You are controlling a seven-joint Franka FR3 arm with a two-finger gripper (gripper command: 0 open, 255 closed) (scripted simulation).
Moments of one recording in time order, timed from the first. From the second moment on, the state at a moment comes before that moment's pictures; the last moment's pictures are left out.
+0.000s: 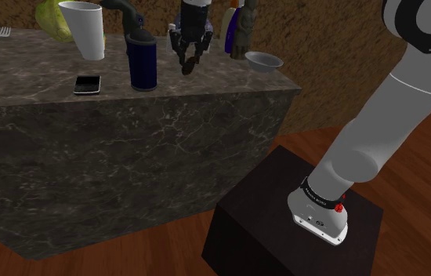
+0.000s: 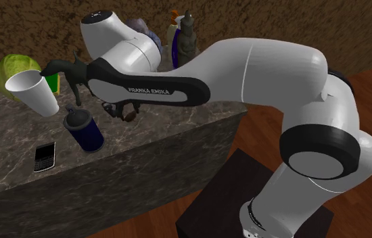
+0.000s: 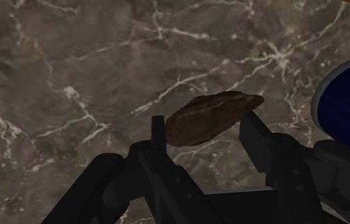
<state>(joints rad) 0.07 -0.02 0.20 -1.77 -0.02 1.80 0.47</state>
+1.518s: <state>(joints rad) 0.02 -0.14 0.15 -1.73 -0.01 1.66 0.38</state>
